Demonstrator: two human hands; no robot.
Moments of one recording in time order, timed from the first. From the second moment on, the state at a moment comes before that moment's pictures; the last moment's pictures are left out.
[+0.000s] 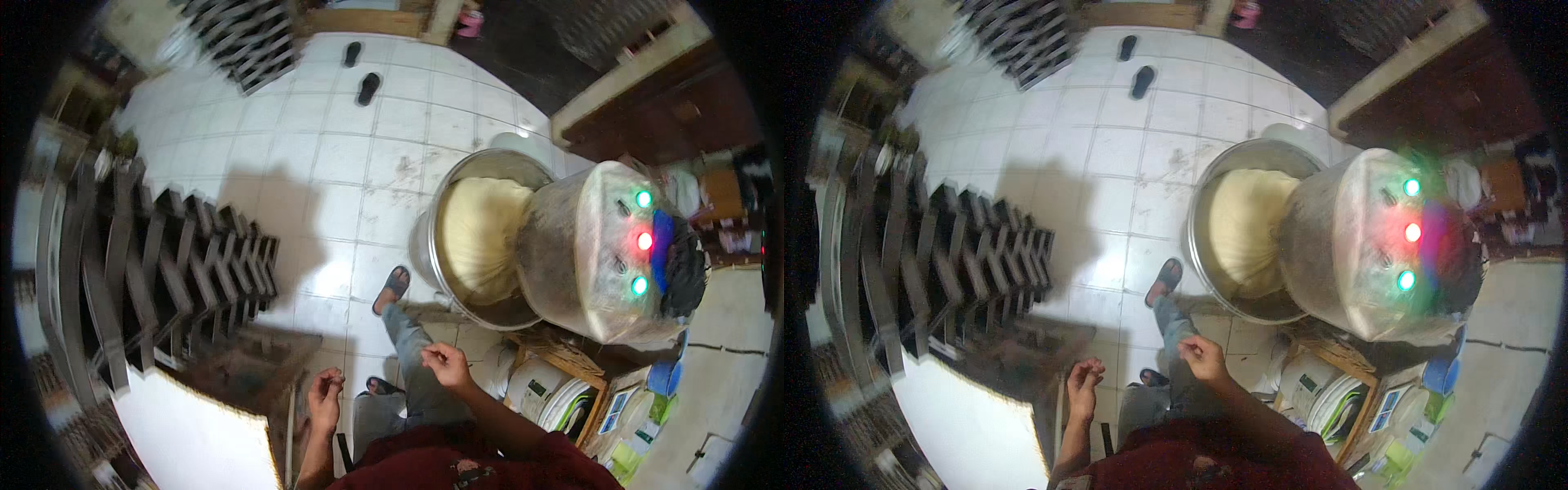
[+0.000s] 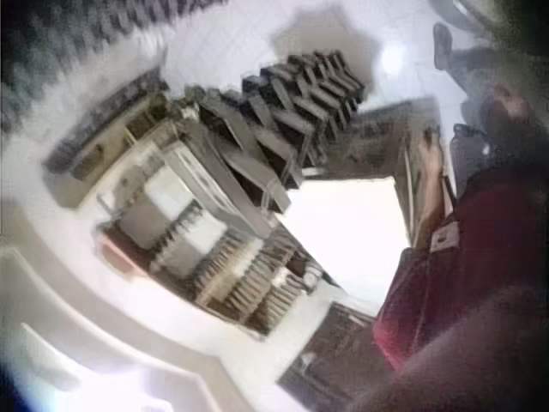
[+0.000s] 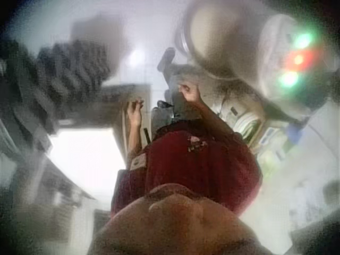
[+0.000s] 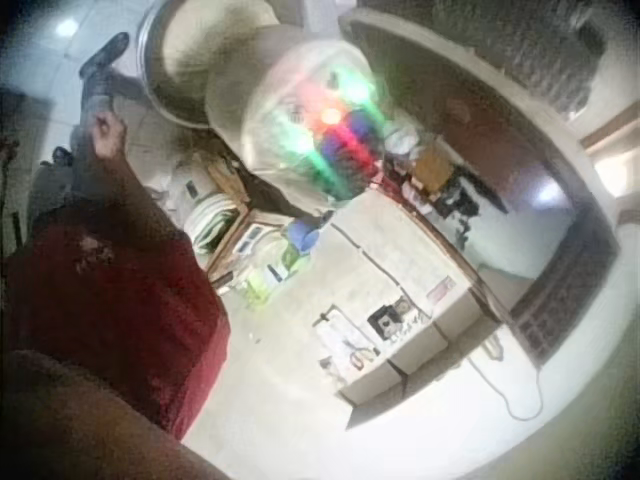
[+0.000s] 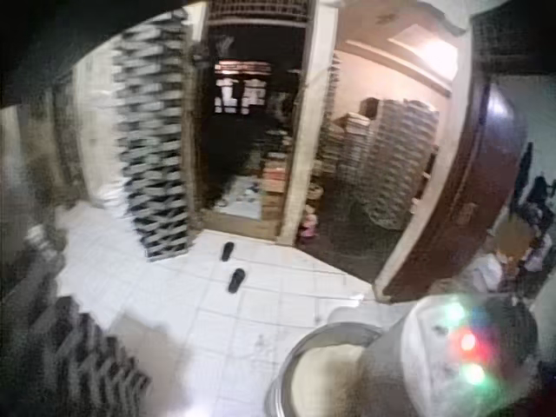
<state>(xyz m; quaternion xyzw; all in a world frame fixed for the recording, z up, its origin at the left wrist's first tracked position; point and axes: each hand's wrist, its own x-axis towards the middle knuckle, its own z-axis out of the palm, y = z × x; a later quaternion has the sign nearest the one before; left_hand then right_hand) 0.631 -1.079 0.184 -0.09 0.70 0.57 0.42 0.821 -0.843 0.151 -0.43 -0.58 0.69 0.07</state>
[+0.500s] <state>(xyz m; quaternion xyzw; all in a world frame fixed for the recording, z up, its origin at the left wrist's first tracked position) 0.945 -1.493 0.202 -0.38 0.74 0.55 0.06 0.881 -1.153 0.152 0.00 -0.73 0.63 -0.26</state>
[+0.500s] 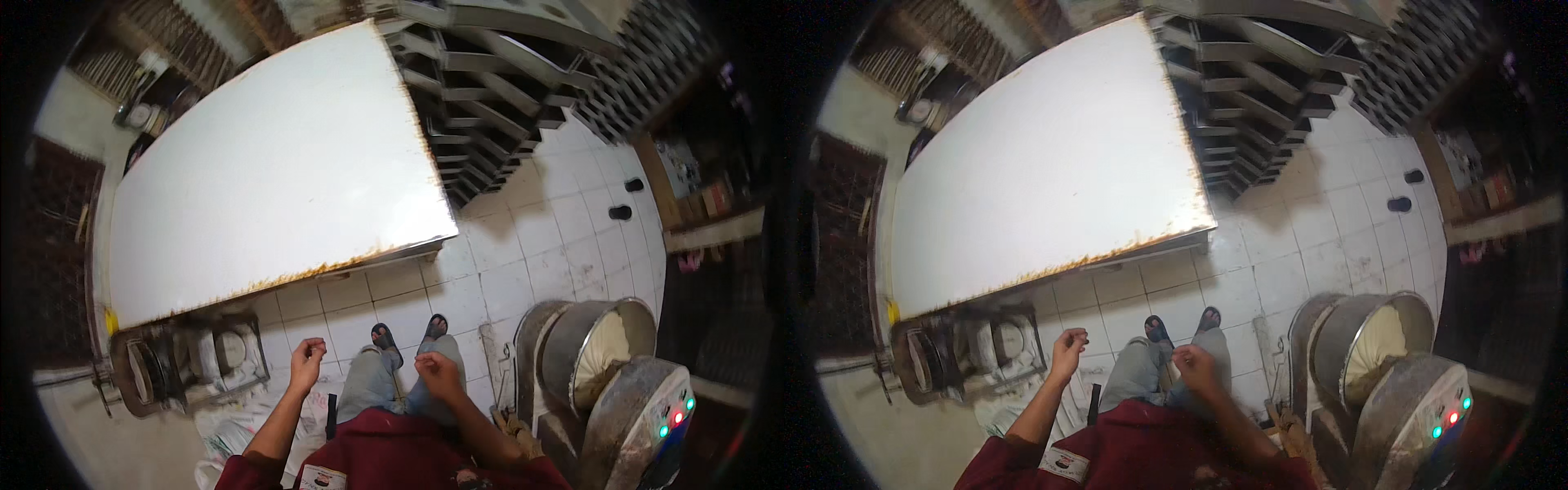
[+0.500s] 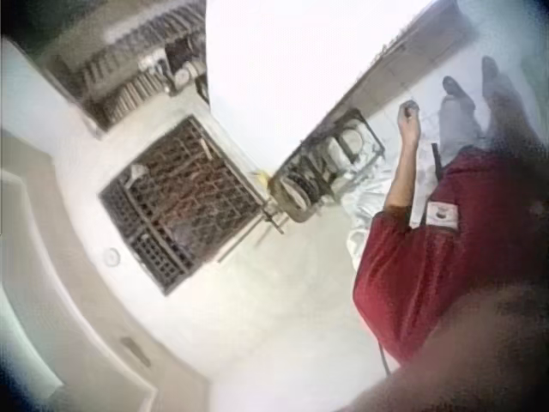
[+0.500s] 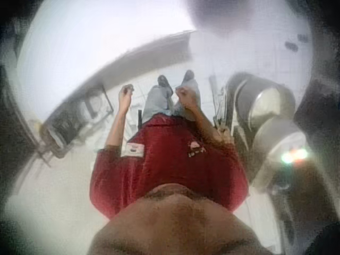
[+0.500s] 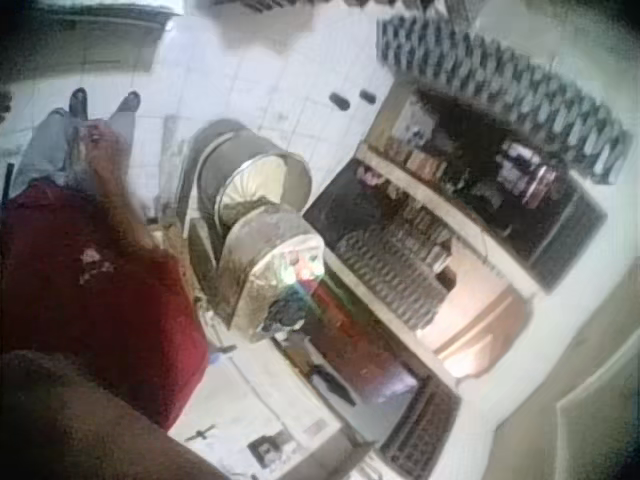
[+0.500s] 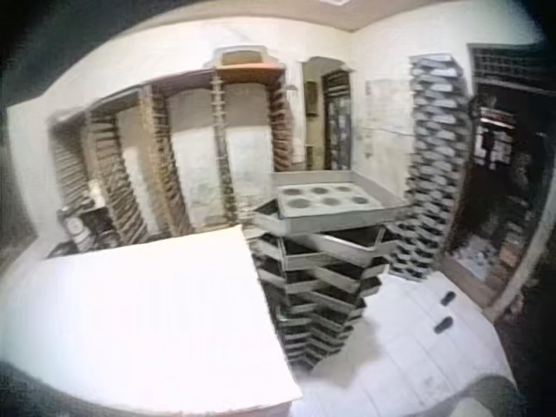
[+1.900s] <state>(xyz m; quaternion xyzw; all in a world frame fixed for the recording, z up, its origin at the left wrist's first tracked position) 0.704 -1.579 -0.210 -0.11 0.71 0.62 -0.31 0.646 -1.302 -0.144 0.35 -0.73 0.41 0.42</state>
